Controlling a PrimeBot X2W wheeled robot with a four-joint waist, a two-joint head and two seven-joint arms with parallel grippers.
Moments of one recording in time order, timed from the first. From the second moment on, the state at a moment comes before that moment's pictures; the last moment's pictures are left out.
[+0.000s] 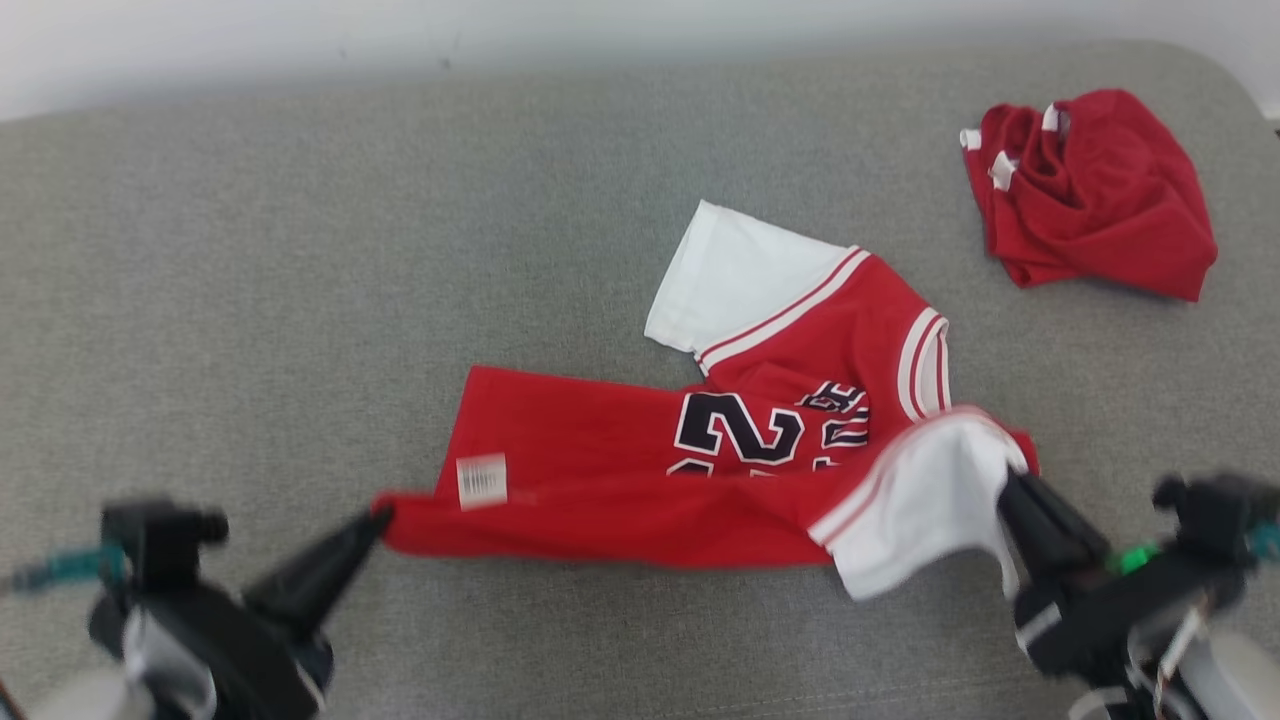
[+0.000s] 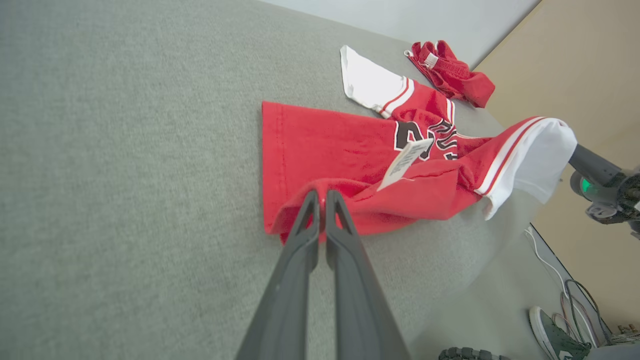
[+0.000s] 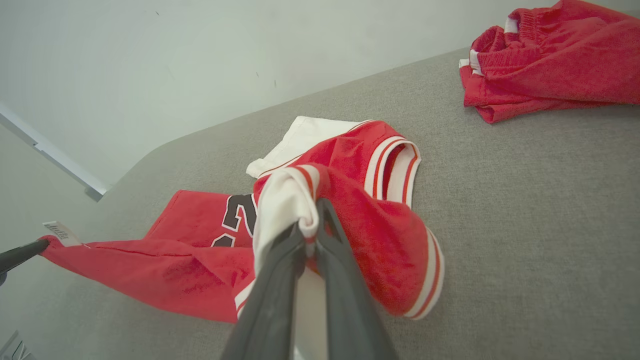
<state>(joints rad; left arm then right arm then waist) -0.22 0.72 -0.69 -0.01 -1.14 -0.12 -0.05 -0.10 -0.44 0.36 0.01 0.79 0.12 -0.06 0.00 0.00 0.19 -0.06</state>
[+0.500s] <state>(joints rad) -1.26 0.58 -0.43 0.42 -1.18 -0.12 0.12 -1.15 -0.20 0.29 0.38 0.92 0.12 0.12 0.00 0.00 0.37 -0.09</state>
